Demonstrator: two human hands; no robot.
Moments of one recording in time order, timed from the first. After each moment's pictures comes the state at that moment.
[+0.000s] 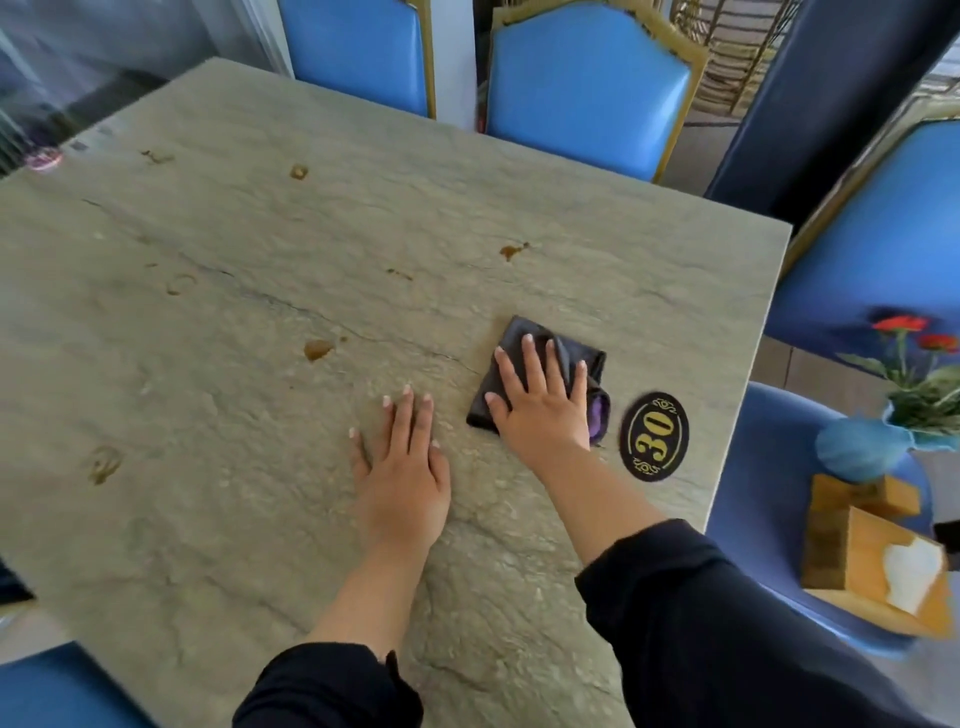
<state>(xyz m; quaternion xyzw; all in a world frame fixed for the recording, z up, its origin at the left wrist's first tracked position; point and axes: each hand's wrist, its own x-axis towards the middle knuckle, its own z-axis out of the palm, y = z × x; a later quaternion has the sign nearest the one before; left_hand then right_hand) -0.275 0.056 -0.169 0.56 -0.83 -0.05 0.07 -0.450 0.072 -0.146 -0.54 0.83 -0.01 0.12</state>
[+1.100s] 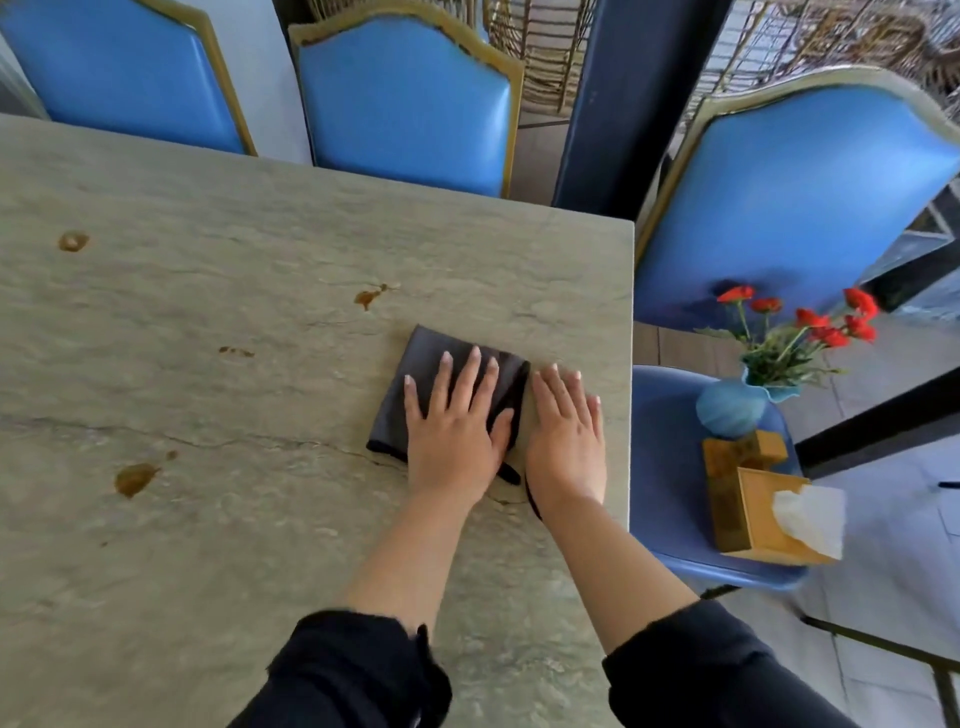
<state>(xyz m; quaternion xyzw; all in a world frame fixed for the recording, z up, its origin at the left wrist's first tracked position) -0.462 0.024 -0.165 0.29 -0.95 -0.05 0.07 -0.541 0.126 -0.152 -0.31 0.93 -0.20 0.07</state>
